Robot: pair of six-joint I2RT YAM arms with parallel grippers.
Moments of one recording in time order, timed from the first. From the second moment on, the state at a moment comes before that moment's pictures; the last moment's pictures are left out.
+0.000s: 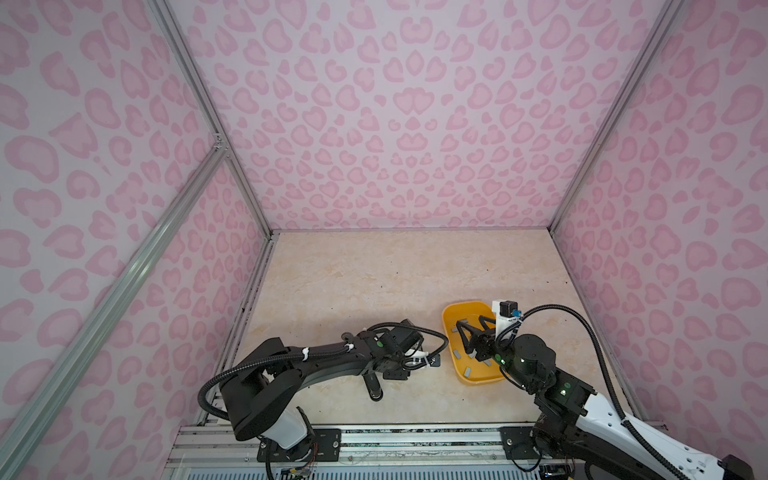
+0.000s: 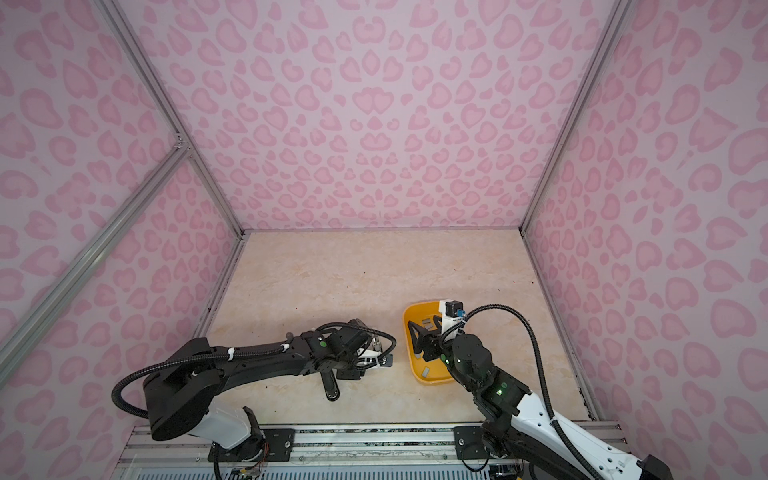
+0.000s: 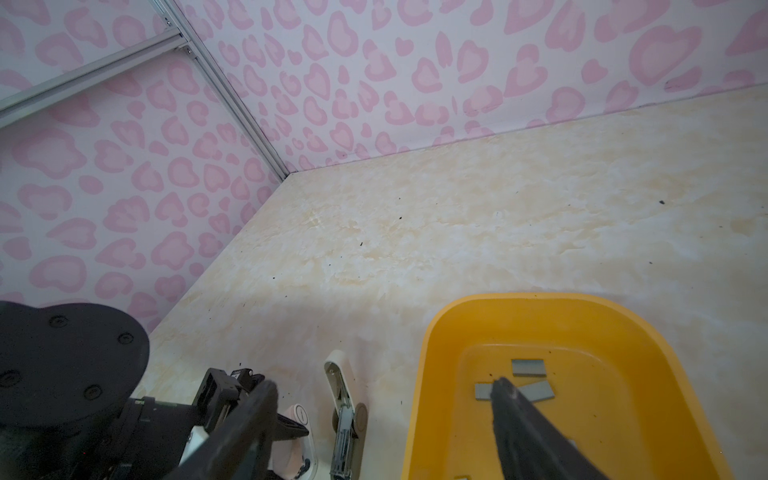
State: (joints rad) left arm -0.97 1.55 0.82 -0.41 -0.04 0.73; right arm 0.79 0.63 0.36 0.01 0.25 0.50
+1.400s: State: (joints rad) left arm -0.92 0.94 0.34 0.30 -0.14 0.30; right arm 0.98 1.02 0.46 0.21 0.19 0.50
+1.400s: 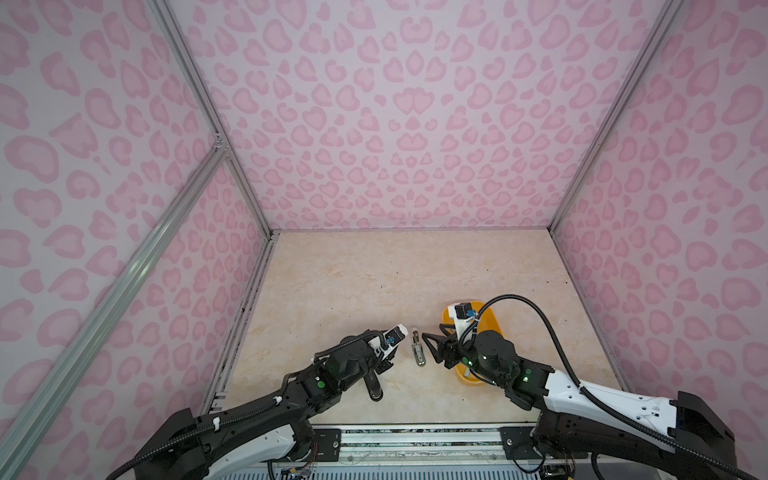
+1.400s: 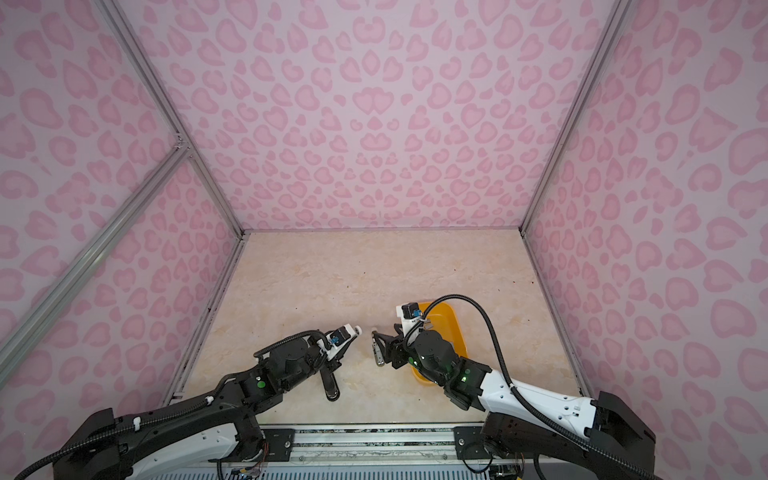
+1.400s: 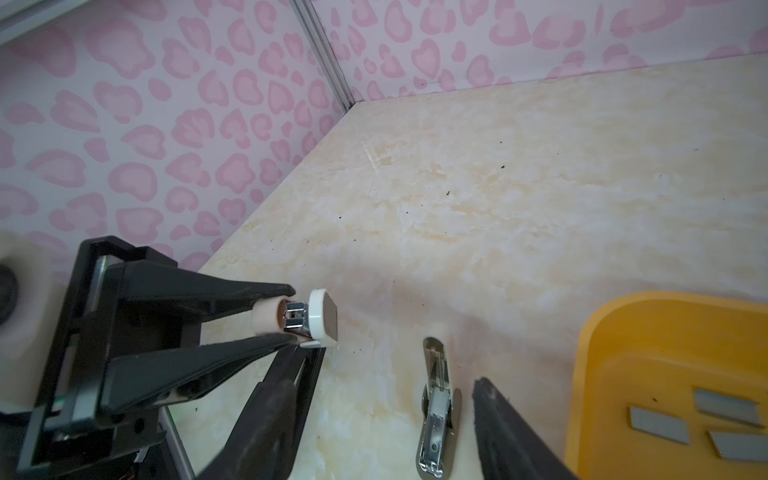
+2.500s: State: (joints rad) left arm -0.91 0.95 0.35 0.36 0.07 0.35; right arm 1.06 1.19 0.50 0.28 0.26 0.55
